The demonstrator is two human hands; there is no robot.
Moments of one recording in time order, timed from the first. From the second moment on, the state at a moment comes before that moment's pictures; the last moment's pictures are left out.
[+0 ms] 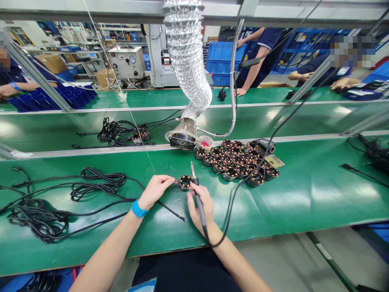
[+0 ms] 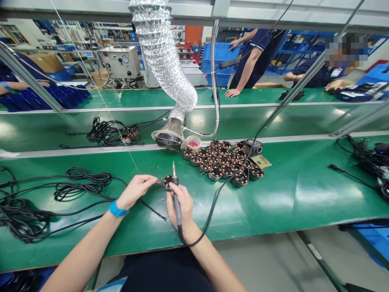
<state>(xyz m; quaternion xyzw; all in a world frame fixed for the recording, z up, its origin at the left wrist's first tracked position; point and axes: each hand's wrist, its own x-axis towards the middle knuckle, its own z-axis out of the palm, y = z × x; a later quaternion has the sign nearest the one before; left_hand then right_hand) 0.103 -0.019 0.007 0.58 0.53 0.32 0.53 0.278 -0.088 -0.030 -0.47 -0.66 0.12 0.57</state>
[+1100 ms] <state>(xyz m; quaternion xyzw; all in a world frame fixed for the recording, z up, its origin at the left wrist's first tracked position) 0.112 -0.019 -0.011 0.47 0.36 0.36 0.72 0.258 -0.071 -0.036 -0.46 -0.67 0.19 0.55</state>
